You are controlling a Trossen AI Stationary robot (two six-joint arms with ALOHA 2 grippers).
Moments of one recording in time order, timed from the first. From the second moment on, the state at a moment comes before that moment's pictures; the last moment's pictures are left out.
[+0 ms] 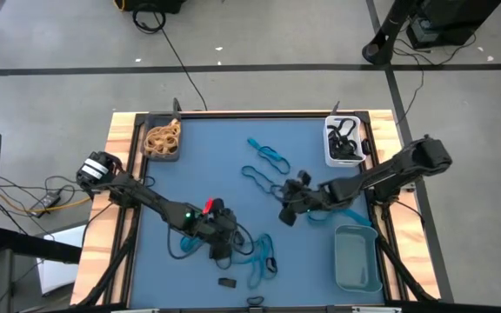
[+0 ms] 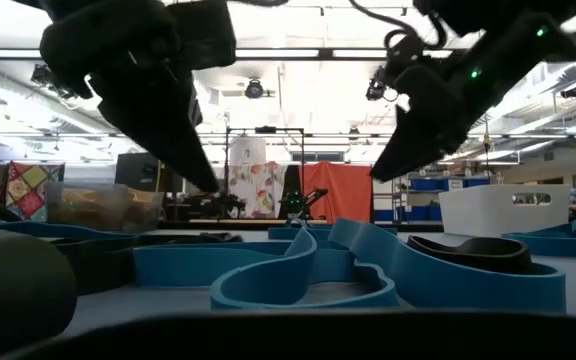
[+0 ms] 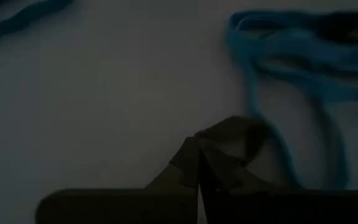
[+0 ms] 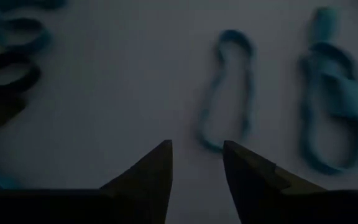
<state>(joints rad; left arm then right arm) -0.44 1.70 0.99 -0.29 -0.37 -0.53 0.23 1.50 0.72 -0.07 0.49 0.52</state>
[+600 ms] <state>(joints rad) -0.42 1.70 0.89 -0.37 -0.38 -0.53 0.23 1.69 0.72 0.37 0.22 0.41</state>
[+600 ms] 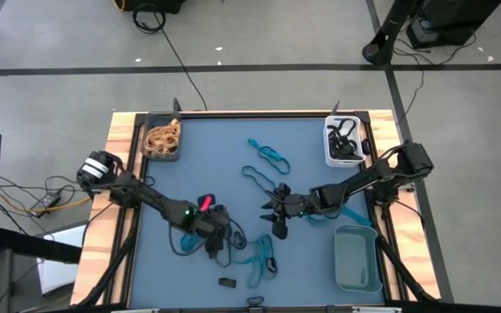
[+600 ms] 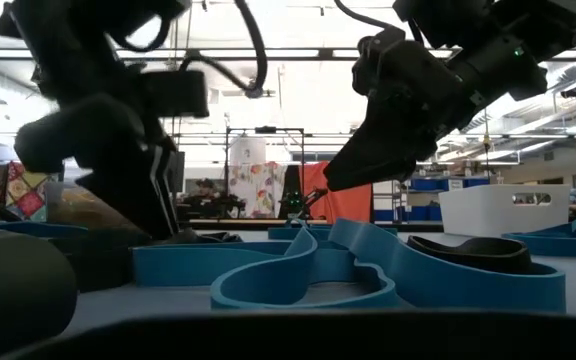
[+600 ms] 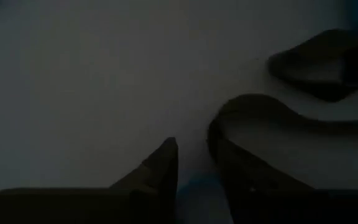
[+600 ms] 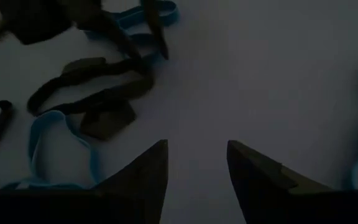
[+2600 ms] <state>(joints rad) -0.40 1.69 1.00 -0.10 -0.46 -0.35 0.27 1.97 0.86 0.53 0.20 0.13</state>
